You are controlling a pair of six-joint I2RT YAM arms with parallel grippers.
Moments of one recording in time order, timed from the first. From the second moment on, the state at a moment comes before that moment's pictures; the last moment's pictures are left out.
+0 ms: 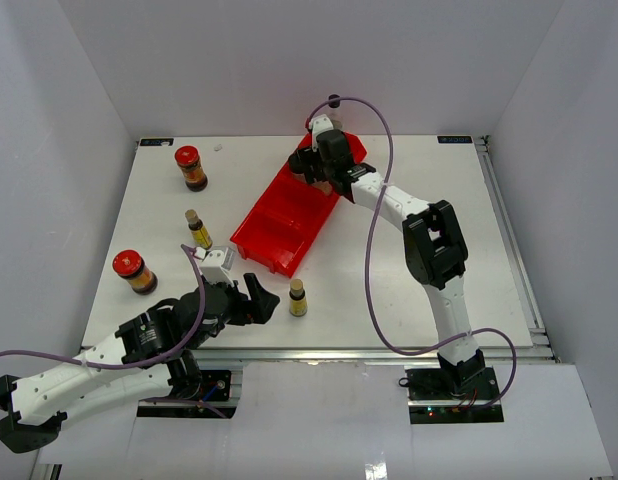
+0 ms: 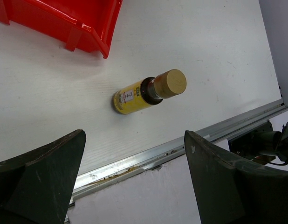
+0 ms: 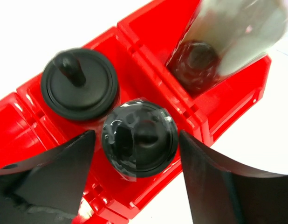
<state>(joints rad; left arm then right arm) -1.10 0.53 0.63 -0.62 -0.46 -0.82 0.59 2.22 1.85 -0.11 0.20 -0.03</state>
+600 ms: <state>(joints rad) -1.10 0.70 0.75 -0.62 -0.41 -0.76 0.58 1.88 1.74 -0.35 0.17 0.05</state>
